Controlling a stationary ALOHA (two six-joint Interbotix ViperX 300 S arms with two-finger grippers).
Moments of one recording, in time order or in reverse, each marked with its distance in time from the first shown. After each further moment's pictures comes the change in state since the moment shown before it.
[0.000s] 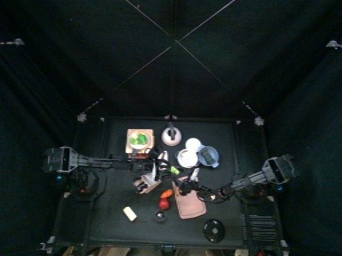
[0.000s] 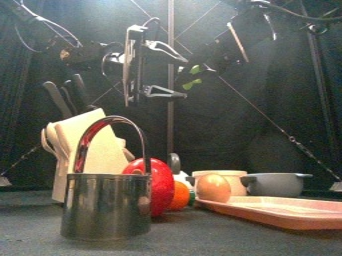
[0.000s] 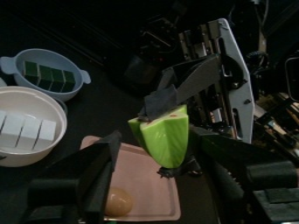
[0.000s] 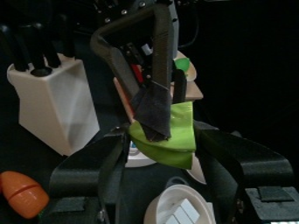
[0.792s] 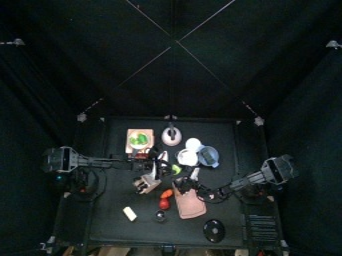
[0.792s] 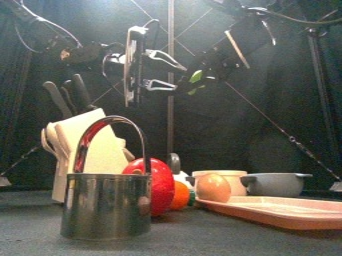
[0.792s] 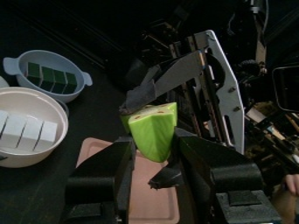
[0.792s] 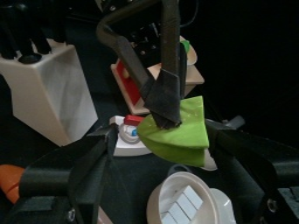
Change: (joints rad) left arm 0.008 0.002 0.000 -0.020 -0.003 -0.002; right arm -0.009 0.017 -0.003 0.066 0.006 0.000
